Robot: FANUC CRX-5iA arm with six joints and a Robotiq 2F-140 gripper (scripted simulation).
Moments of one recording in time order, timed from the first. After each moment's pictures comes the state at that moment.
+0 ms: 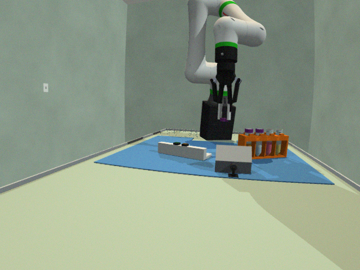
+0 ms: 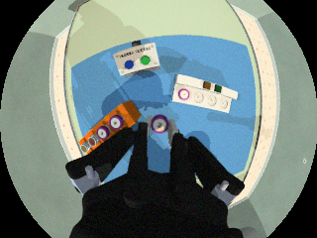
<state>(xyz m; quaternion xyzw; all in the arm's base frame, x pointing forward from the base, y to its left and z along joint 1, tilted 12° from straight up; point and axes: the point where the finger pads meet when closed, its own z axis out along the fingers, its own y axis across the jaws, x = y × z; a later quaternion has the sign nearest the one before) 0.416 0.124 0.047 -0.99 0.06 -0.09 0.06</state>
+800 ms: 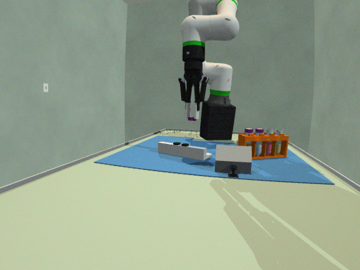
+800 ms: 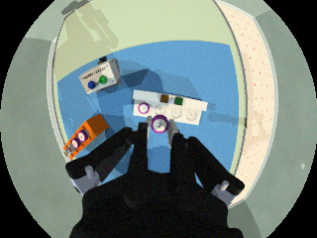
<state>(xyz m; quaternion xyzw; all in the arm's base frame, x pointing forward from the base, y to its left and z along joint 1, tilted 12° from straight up) 0.465 0.000 0.041 -0.99 0.06 -0.08 0.06</state>
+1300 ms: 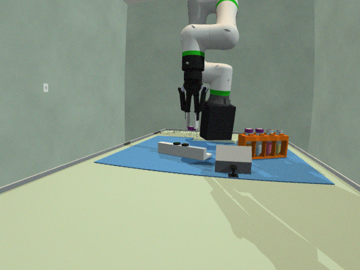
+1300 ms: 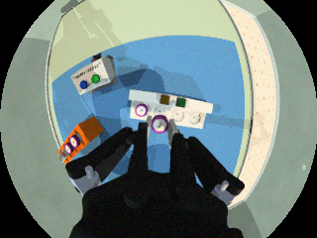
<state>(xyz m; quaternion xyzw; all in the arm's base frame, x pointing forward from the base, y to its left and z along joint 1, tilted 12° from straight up) 0.472 0.003 0.001 -0.99 0.06 -0.08 0.06</state>
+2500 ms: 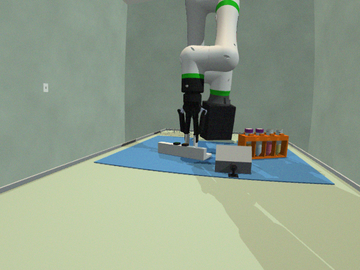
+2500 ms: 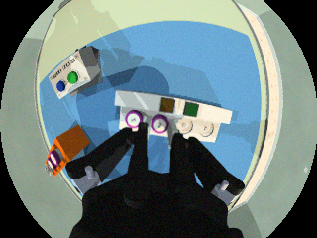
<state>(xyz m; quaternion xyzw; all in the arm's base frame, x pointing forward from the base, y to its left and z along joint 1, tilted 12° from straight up) 0.489 0.014 -0.087 -0.99 0.06 -0.08 0.06</state>
